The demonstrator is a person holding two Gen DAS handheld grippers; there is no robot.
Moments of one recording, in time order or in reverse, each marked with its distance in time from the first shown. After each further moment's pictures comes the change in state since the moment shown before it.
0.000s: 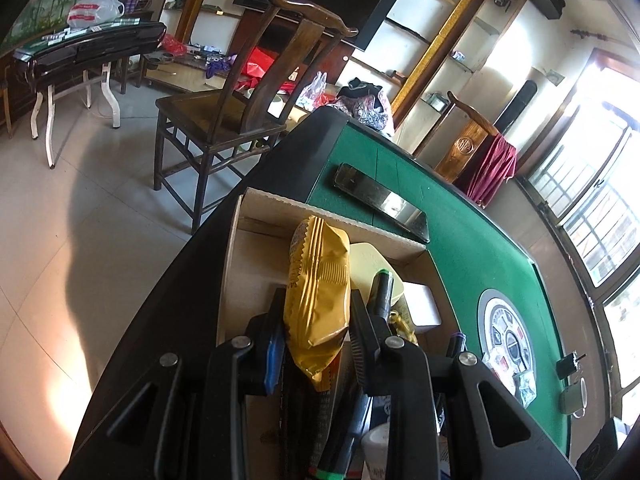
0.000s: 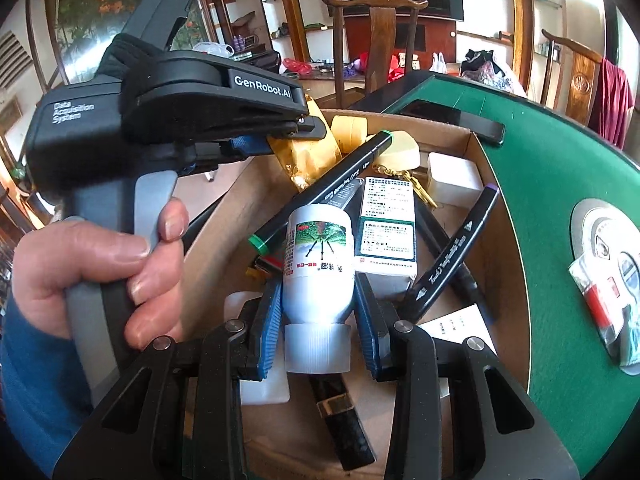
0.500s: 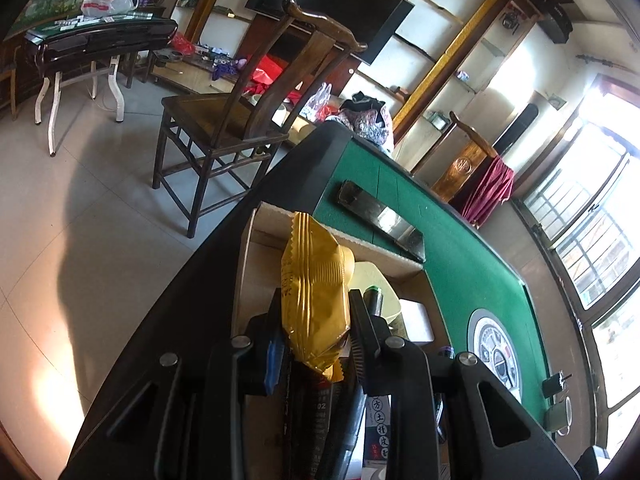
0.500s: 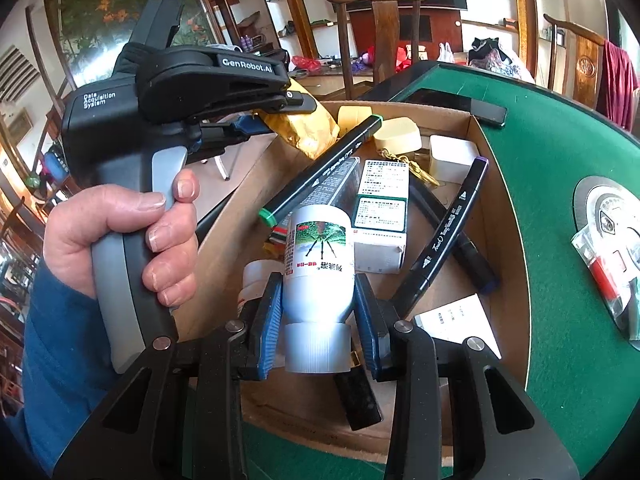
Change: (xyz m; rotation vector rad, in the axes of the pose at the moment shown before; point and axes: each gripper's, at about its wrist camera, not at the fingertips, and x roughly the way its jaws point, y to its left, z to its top) left arm -0.005 0.011 0.005 -0.067 -0.033 -0.033; right arm -0.014 -0.007 -0.014 0.040 0.015 0.074
